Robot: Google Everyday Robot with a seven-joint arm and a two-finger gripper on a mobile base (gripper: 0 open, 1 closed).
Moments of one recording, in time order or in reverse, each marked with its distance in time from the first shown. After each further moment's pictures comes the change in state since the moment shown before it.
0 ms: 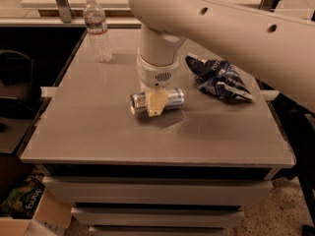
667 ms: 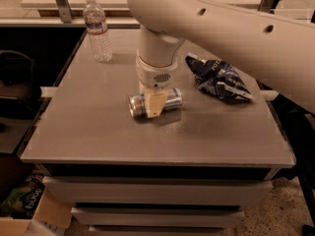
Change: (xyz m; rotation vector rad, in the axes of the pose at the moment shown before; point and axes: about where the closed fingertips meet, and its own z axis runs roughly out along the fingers) arm -0.003 0.001 0.003 -0.014 -0.007 0.006
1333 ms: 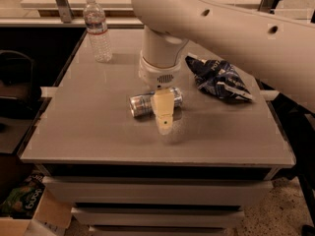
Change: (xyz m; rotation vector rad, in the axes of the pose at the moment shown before) arm 0.005 0.004 0.001 -0.010 0.002 0.013
